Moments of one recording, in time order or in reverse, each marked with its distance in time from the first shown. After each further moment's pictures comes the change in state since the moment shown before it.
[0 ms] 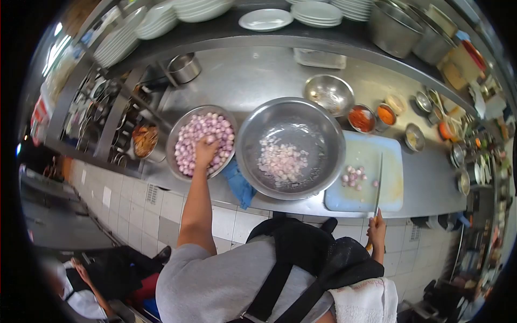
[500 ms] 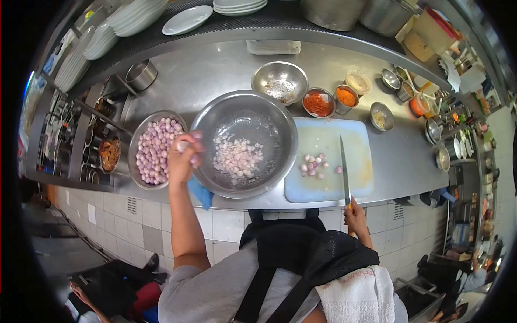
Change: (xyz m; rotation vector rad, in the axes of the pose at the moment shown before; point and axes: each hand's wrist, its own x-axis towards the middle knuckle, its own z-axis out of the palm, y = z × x) left_hand -0.081 0.250 0.055 -0.895 -0.247 -0.135; right_hand 0.018 0.001 -0.050 0.073 -0.190 0.075
